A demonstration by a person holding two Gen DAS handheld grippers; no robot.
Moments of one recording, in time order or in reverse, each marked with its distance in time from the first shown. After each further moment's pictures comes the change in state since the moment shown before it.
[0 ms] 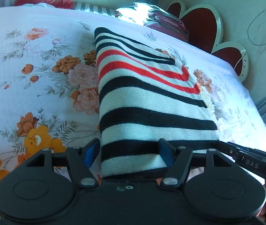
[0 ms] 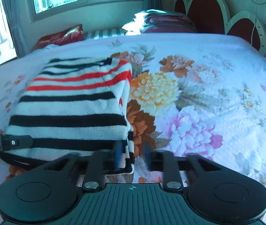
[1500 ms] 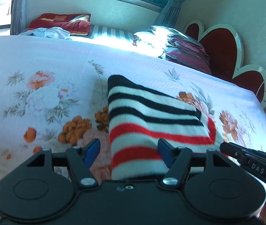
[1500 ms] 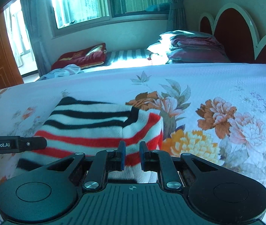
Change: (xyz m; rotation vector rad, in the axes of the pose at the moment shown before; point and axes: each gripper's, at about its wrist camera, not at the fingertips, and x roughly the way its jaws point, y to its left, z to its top) left arm 0.031 -0.002 0.077 -0.012 -0.151 0.147; right arm 0.071 0.019 0.083 -0.063 -0.108 0.161
